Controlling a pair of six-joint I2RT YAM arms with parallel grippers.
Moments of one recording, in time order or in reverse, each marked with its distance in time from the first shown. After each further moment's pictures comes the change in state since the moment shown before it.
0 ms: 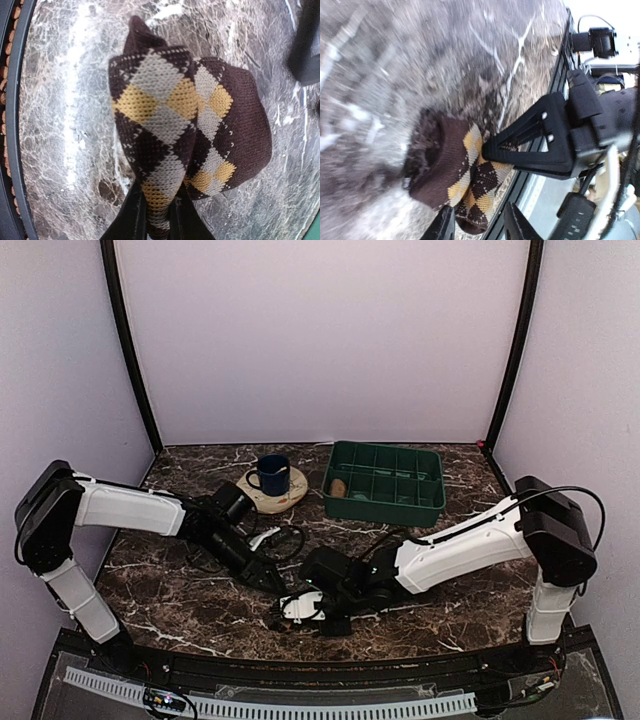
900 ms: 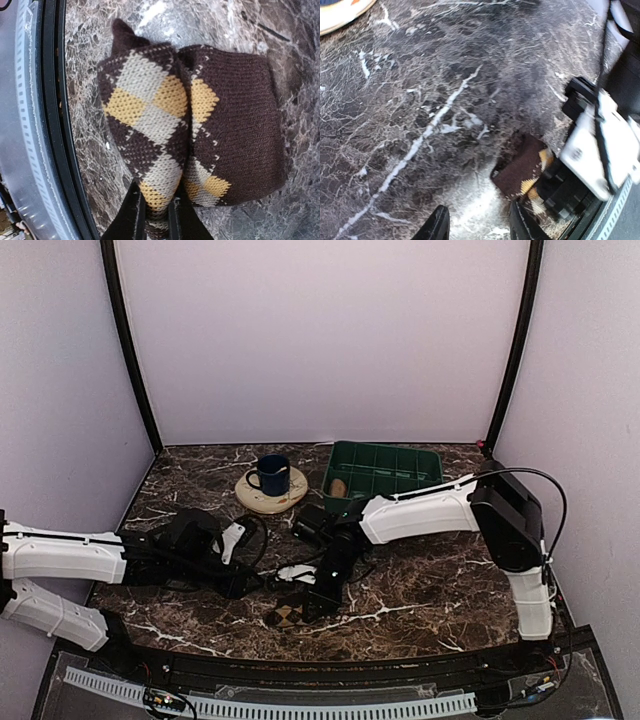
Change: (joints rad) left arm -0.146 -0.468 -0.328 0.245 -0.687 -0.169; right arm -0.202 0.239 0.397 -0.472 -0.532 0.167
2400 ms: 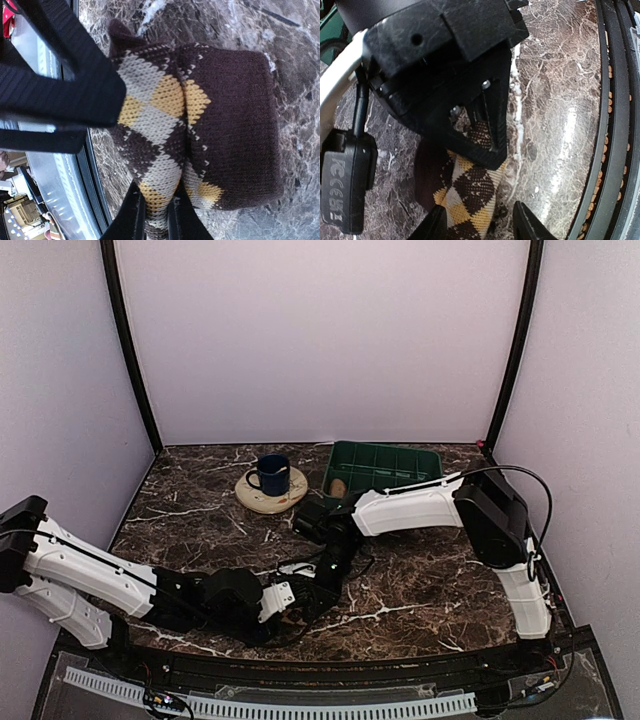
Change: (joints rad) left arm -0.446 0.178 -0.026 0.224 -0.323 0.360; right arm -0.055 0.093 0.109 -0.135 -0.159 0.005
